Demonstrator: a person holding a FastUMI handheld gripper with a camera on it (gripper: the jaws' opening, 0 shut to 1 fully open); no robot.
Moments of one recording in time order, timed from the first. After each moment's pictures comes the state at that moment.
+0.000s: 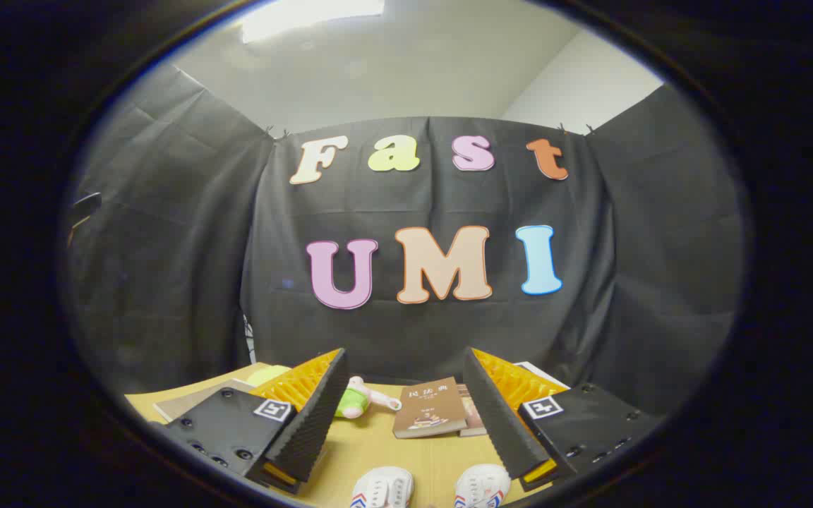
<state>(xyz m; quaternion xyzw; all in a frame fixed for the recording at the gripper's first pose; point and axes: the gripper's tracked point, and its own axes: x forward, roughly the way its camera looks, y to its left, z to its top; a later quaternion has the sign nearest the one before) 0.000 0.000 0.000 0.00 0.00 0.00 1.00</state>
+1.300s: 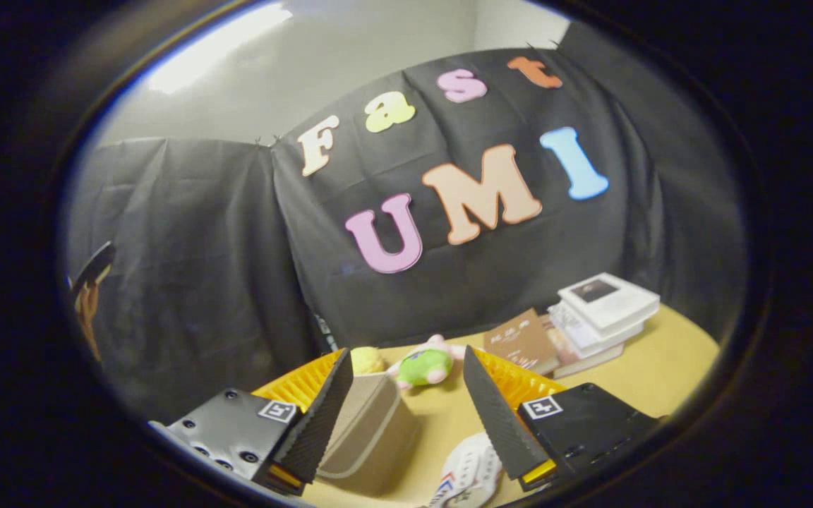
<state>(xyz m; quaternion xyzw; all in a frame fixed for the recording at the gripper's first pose) 0.000 0.046 -0.082 0.21 0.14 0.13 0.96</state>
